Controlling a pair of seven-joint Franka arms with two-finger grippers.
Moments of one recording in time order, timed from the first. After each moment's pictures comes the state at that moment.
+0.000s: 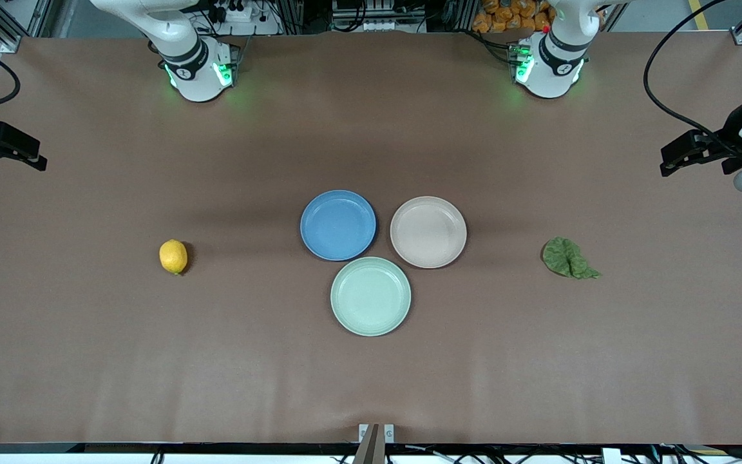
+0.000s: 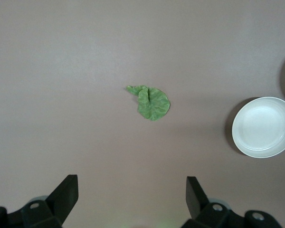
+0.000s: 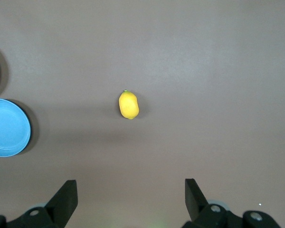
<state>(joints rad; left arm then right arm) 0.10 0.06 -0.19 -1.47 0.05 1.48 -0.09 0.09 0.04 -0.14 -1.46 0.00 1.46 -0.08</state>
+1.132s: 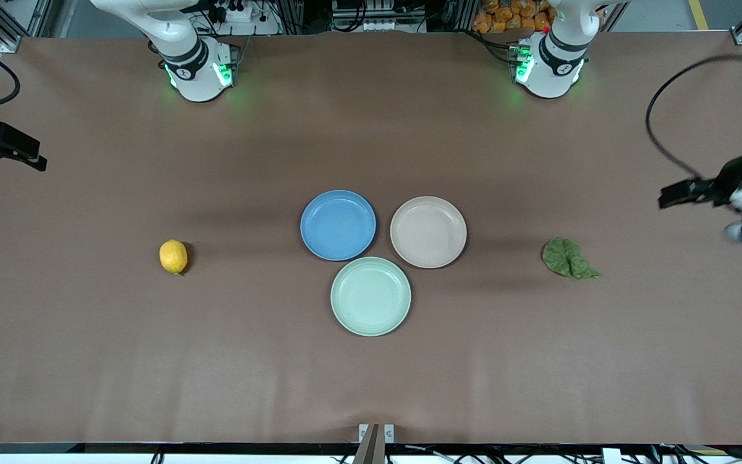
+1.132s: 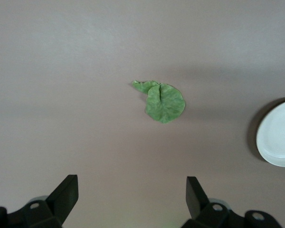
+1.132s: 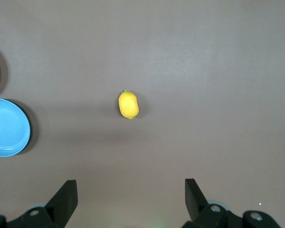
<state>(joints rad) 0.12 0.22 -0.13 -1.57 0.03 1.63 -0.03 0.09 0.04 -0.14 -1.46 0.00 1.46 -0.08</state>
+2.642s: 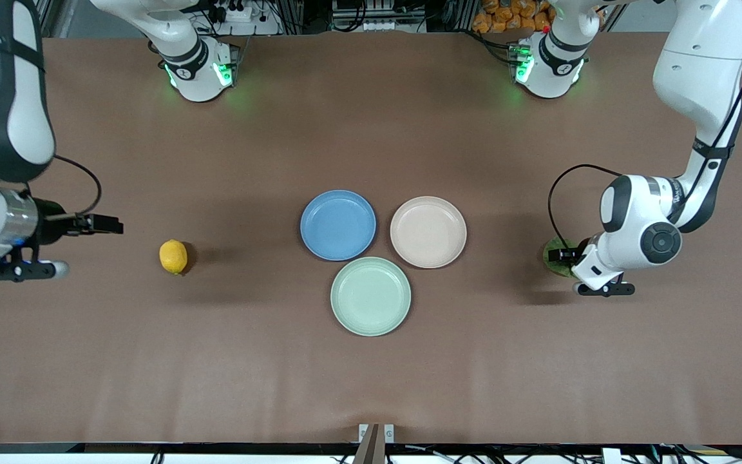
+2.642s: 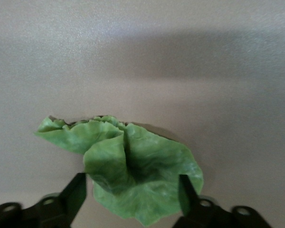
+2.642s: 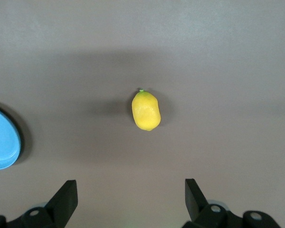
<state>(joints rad) 0.06 0.57 -0.14 -1.91 0.11 2.27 -0.13 0.09 0.36 -0.14 -1.49 0.11 1.60 -0.08</state>
